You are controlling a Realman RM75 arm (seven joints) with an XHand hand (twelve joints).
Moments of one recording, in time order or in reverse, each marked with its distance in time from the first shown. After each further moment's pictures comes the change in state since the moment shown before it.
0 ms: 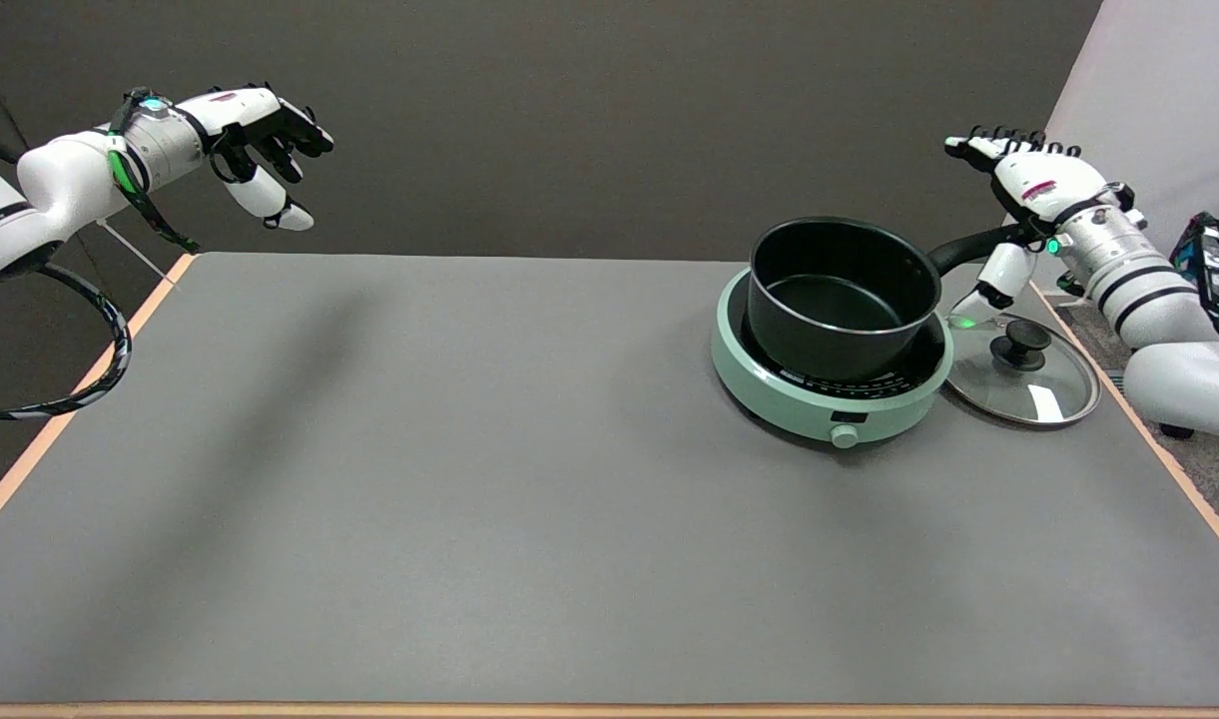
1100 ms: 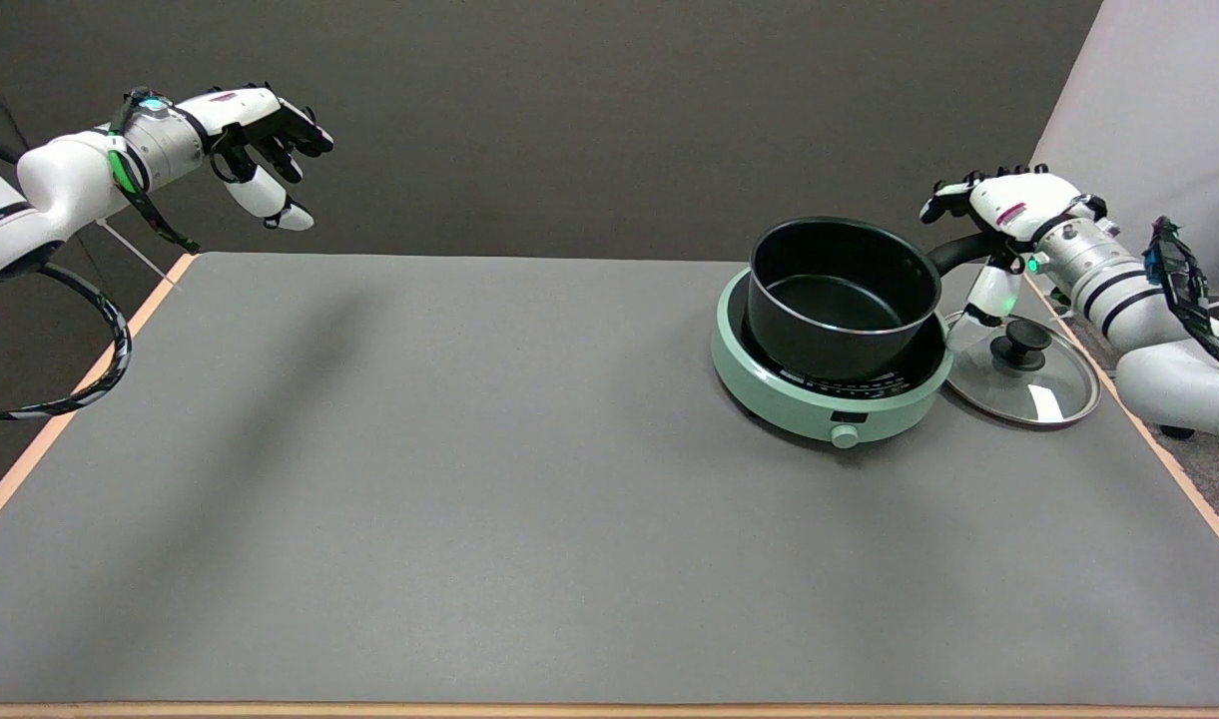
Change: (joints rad) arm 0.125 -0.011 -0.174 -0.105 -0.130 -0.040 -0.008
